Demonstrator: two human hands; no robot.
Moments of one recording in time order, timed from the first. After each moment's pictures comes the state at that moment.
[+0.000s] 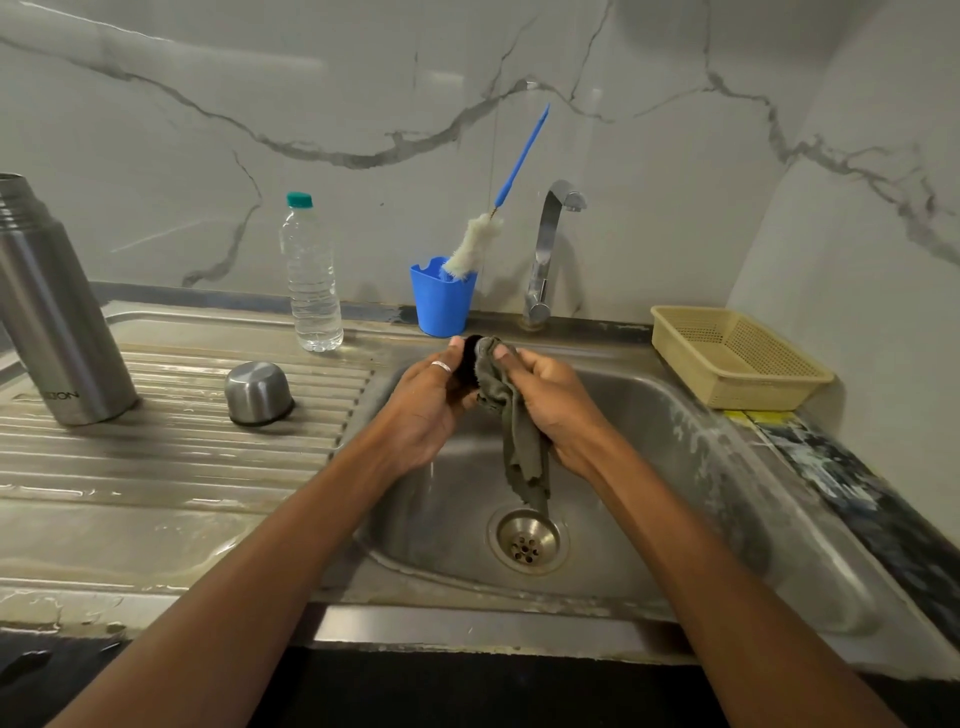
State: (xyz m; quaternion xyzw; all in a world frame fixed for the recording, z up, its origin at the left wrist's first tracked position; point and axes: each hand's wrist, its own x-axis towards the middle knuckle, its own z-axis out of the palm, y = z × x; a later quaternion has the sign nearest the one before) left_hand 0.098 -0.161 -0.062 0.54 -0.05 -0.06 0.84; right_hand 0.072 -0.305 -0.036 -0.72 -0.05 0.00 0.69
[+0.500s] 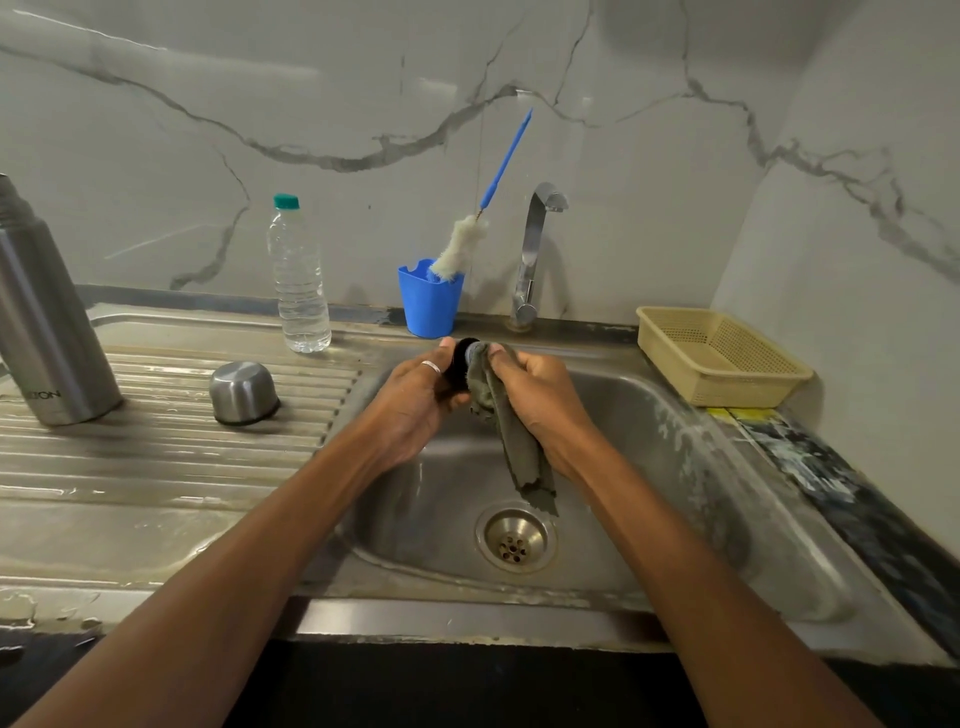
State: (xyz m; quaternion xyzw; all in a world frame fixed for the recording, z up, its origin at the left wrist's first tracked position) left_hand 0.093 -0.161 -0.061 0.57 -0.07 -0.06 0.82; right_hand 0.069 -0.306 -0.039 -0.77 -0.02 -0.05 0.64
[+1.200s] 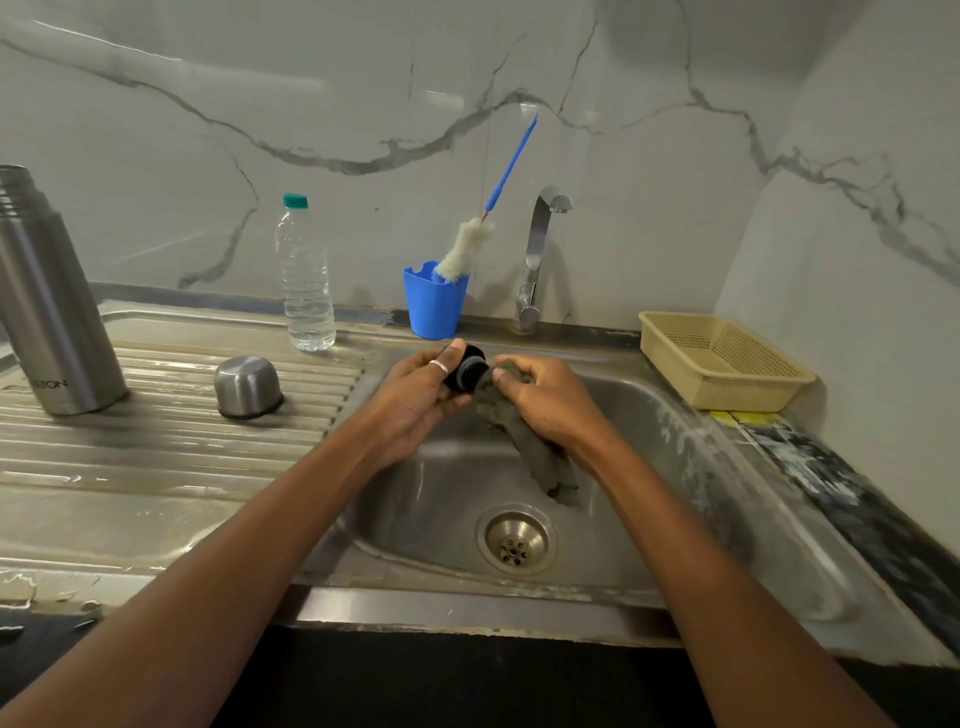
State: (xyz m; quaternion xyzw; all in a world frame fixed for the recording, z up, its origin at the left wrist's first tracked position) left_hand 0.095 -0.158 -0.064 0.58 -0.05 -0.05 0.81; right_hand 0.074 -0.326 -0.045 -0.88 -0.09 -0.09 0.46
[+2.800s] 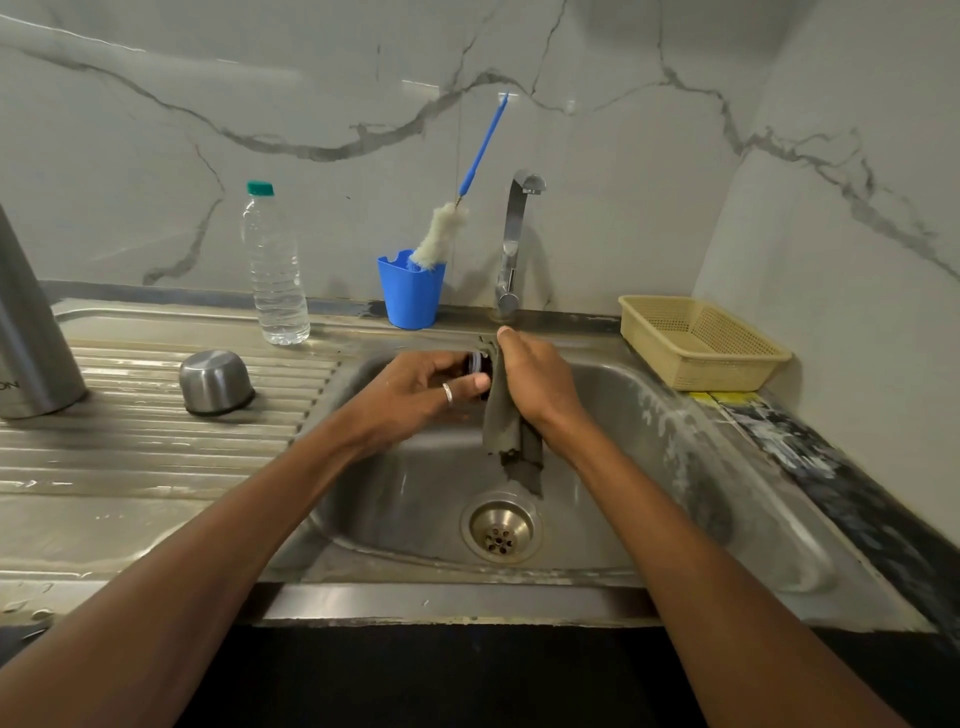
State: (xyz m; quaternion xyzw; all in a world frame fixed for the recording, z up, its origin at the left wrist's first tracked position) left_hand 0.087 -0.156 -0.068 0.75 -0.31 -0.02 0.58; right_hand 0.080 -0.327 -0.054 -0.84 -0.03 -0.15 0.52
